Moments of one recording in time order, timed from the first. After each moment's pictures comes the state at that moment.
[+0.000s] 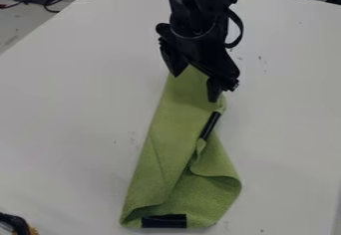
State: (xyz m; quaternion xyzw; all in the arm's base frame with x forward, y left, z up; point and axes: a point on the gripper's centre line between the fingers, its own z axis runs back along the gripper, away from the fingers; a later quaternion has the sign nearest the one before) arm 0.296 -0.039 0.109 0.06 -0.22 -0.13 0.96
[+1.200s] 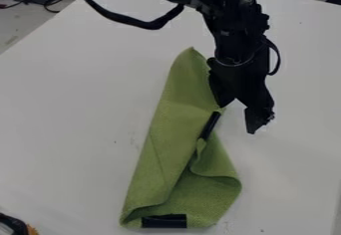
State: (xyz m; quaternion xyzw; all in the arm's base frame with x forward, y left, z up) arm 0.324 -0.088 0.053 -0.04 -0.17 -0.24 0.95
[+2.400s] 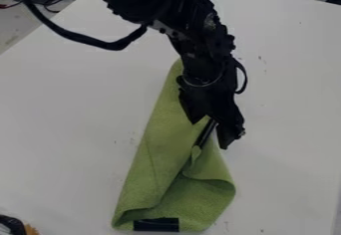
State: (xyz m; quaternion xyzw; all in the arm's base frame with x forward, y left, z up) arm 0.294 -0.062 0.040 -0.03 -0.16 -0.20 0.97
